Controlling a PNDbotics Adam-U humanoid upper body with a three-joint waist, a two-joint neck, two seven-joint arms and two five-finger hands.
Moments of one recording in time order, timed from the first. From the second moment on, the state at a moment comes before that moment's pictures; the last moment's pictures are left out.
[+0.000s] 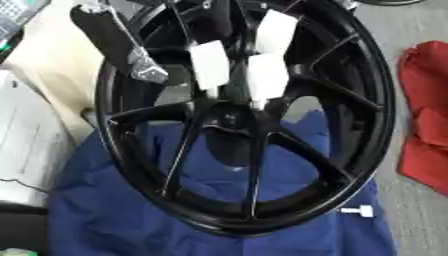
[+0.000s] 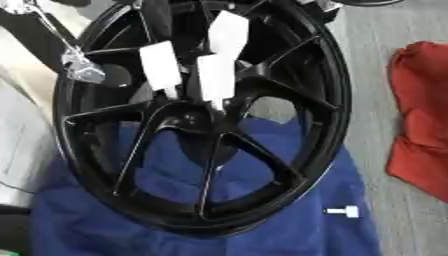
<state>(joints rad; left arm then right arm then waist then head) -1.21 0.69 -0.65 -1.60 -0.25 -0.48 -0.63 -0.13 -0.45 -0.22 -1.98 0.32 0.33 -0.79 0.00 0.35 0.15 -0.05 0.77</state>
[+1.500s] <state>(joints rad) -1.20 0.69 -0.67 -1.56 -0.34 -0.53 -0.59 -0.14 -0.44 -0.23 -1.98 0.31 0.32 -0.79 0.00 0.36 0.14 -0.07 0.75</state>
